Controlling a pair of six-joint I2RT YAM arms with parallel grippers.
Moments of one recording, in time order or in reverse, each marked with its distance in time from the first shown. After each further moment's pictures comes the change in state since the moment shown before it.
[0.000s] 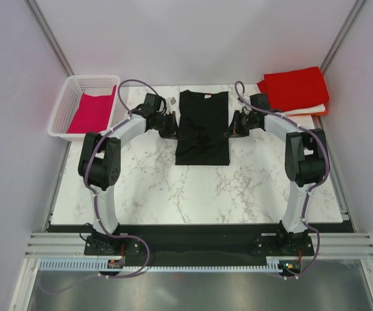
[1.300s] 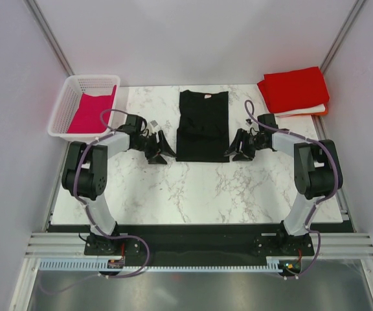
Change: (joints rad) left arm 0.132 -0.166 -0.384 0.040 0.195 -0.151; right arm -0.035 -0.174 -0.357 0.063 -0.077 0.125
